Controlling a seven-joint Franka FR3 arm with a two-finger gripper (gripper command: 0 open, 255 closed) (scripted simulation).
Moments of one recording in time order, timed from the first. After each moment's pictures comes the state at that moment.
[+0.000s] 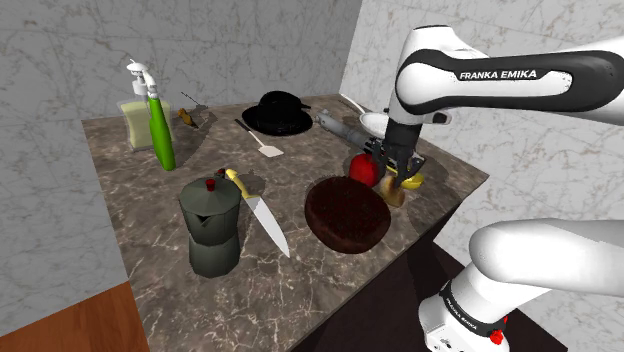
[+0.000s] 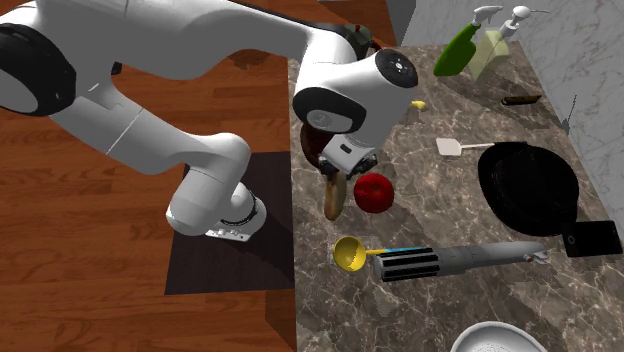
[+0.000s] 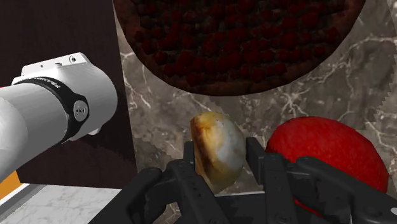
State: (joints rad) arm -0.44 -0.74 0.47 -2.61 0.25 1.78 1.35
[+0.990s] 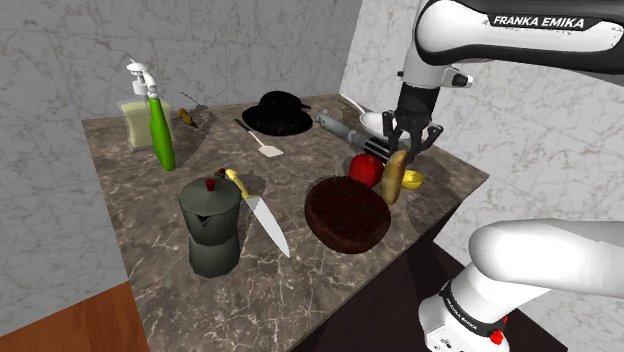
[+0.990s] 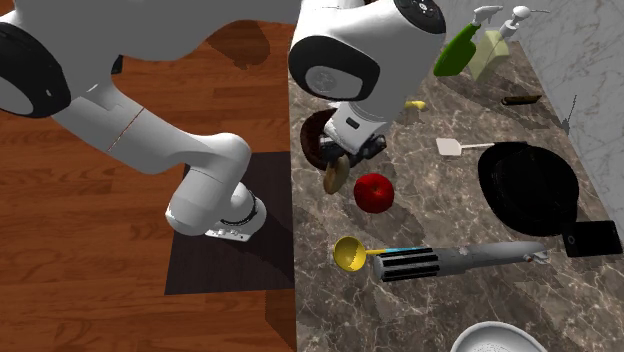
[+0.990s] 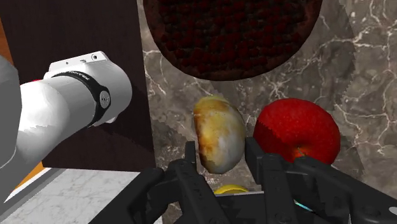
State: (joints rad) arm -0.46 -0.76 0.42 -2.42 0.21 1.58 1.35
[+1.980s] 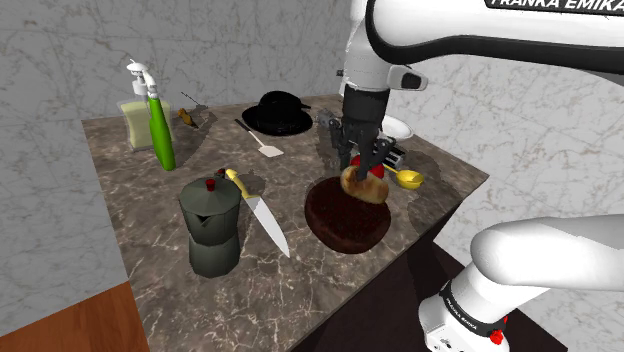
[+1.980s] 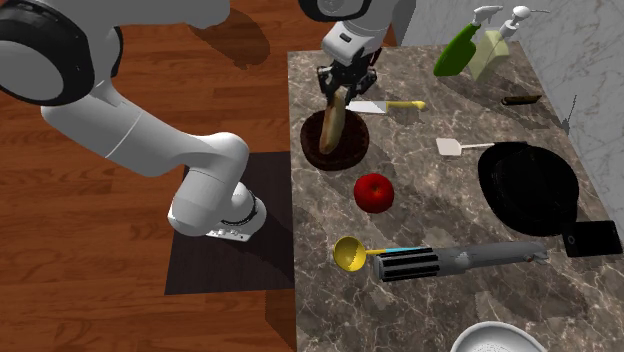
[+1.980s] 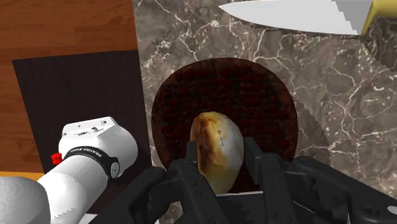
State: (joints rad) arm -0.39 -0.67 0.72 -2.25 0.39 1.55 1.68
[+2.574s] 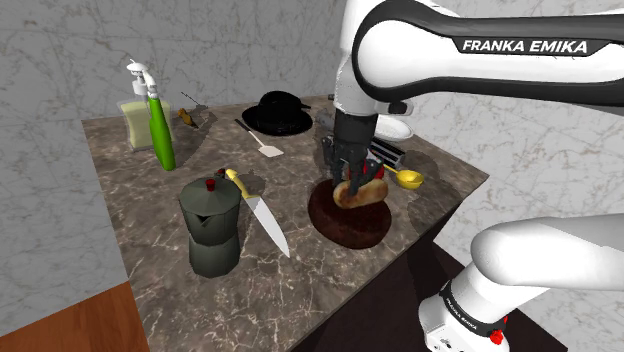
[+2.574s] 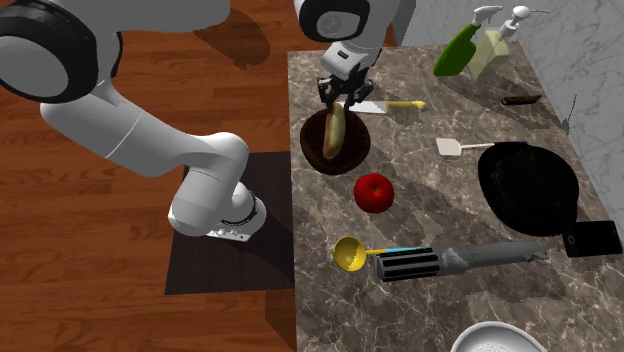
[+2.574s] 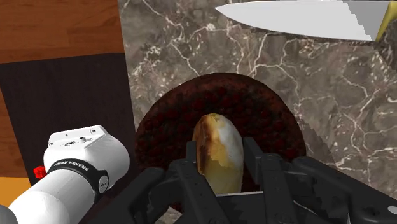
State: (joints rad) arm -0.39 -0.67 0.77 -2.34 0.42 1.66 1.68
